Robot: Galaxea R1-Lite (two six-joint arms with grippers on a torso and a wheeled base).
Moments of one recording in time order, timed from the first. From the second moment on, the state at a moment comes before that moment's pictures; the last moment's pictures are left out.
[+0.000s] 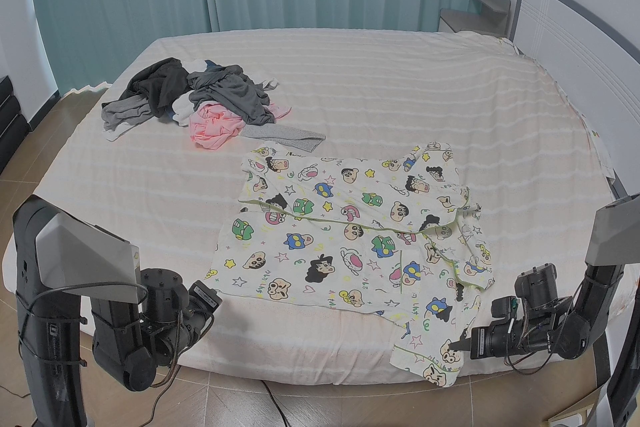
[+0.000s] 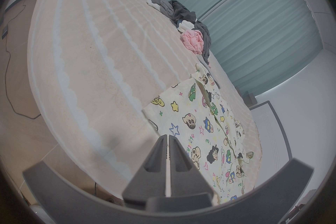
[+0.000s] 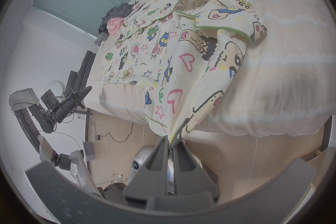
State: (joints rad) left arm -0.33 2.33 -0.30 -1.55 0.19 -1.04; right arm 0.25 2.14 -0.26 -0.98 0.40 0.34
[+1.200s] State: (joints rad) left arm -0.22 2.33 -0.52 -1.27 -0.03 -0.91; right arm 0.25 2.08 -0.22 -0.99 0.39 0.34
